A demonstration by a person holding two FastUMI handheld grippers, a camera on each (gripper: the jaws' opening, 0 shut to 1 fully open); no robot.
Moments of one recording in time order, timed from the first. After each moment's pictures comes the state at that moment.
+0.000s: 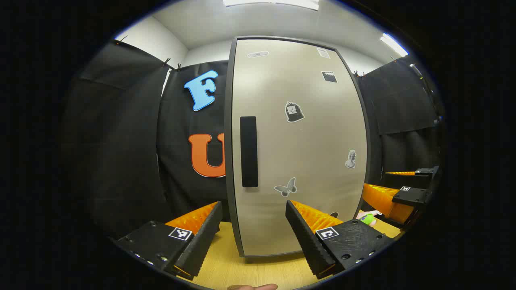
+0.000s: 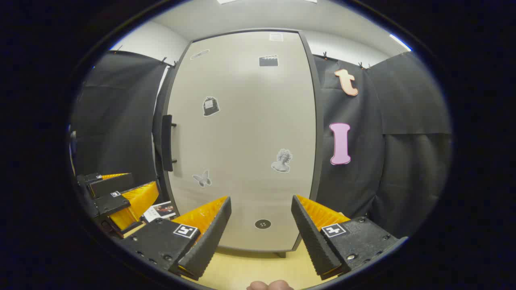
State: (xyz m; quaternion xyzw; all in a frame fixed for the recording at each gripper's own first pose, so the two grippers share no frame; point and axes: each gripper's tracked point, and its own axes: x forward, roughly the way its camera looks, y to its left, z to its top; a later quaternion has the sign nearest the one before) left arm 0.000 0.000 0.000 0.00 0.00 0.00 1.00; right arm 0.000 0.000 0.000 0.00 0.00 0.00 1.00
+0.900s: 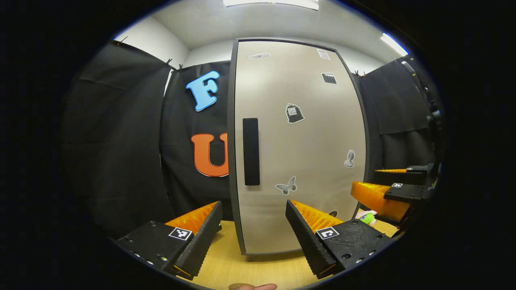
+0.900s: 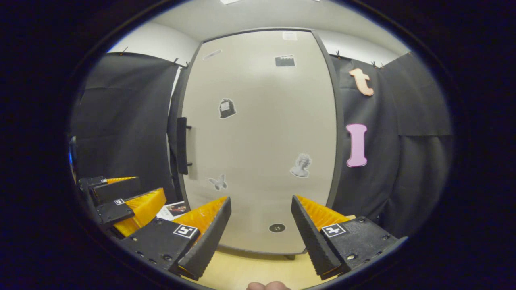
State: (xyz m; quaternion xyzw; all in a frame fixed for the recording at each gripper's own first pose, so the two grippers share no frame) left arm -0.024 0.008 0.002 0.01 0.00 0.01 1.00; right arm 0.009 0.036 0.016 -0.01 0.00 0.07 1.00
